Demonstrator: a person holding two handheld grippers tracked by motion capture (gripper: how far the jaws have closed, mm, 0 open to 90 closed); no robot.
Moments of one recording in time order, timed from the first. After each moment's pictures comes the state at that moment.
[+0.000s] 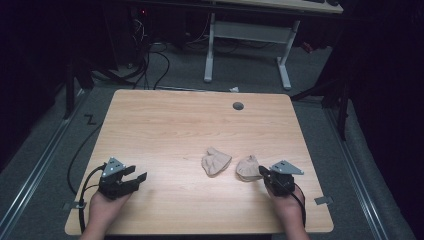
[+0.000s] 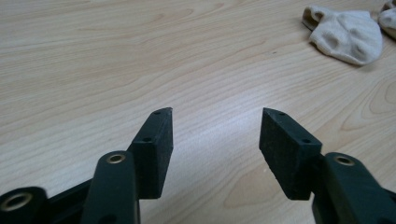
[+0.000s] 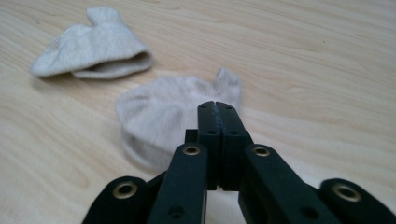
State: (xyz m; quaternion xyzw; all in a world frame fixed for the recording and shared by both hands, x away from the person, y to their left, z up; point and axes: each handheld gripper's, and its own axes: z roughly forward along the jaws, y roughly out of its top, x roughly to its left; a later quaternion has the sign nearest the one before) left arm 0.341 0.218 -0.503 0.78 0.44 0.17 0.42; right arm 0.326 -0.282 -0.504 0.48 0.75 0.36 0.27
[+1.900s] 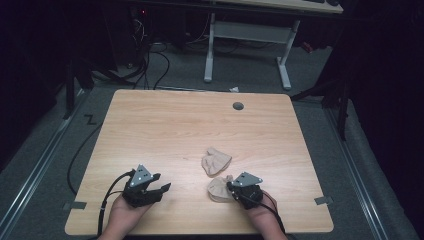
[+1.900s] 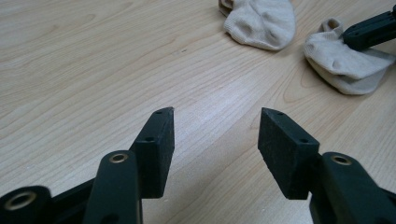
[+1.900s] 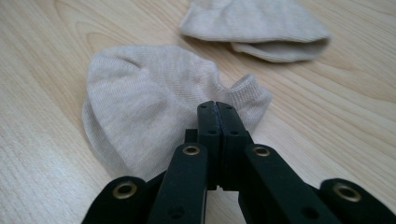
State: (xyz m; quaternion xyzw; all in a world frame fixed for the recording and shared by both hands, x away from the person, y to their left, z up) left arm 0.324 0.152 -0.502 0.82 0.36 0.14 0.42; right arm 0.309 -0.192 -0.521 0.37 0.85 0.32 0.21
